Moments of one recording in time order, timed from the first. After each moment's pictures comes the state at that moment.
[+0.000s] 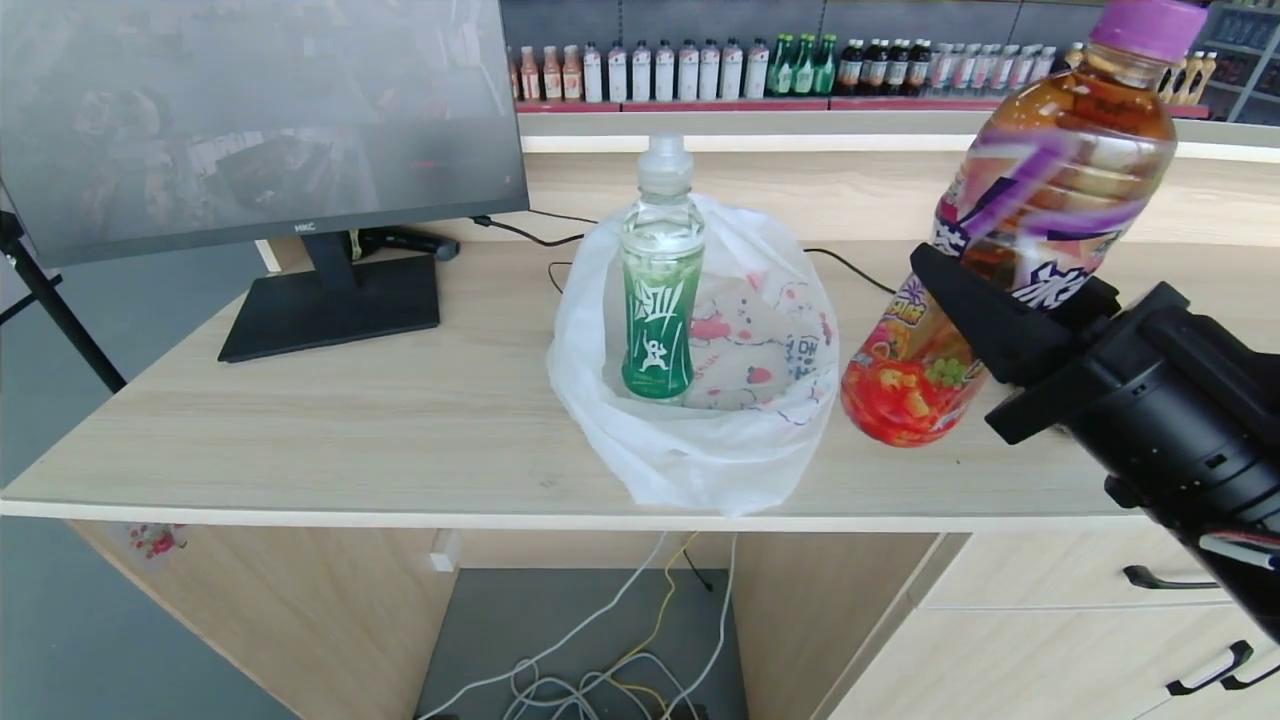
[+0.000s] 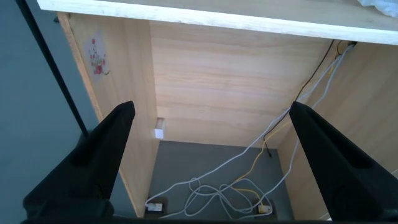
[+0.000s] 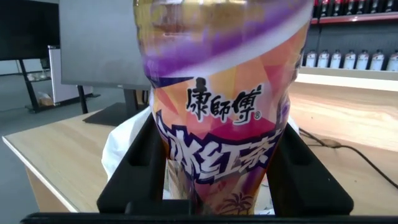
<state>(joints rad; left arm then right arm) 0.00 0.00 0.00 0.00 0.00 -0.01 0.58 1.51 -0.45 -1.57 0.06 -0.06</state>
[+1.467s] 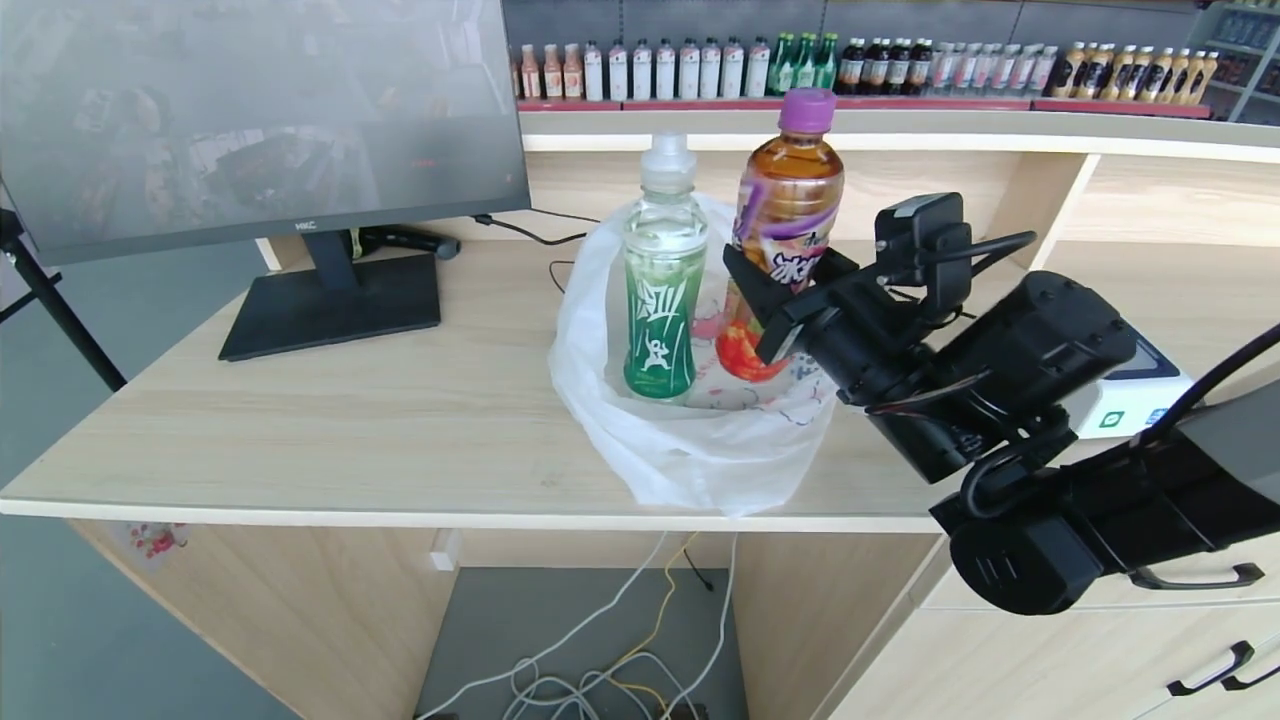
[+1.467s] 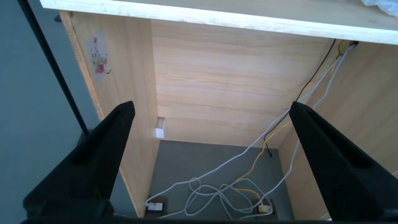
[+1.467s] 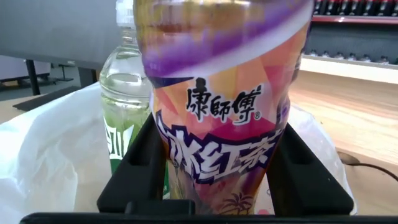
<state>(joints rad) 0.00 0.00 0.00 0.00 0.00 -0.01 0.56 1.98 -0.94 -1.54 0.05 -0.16</state>
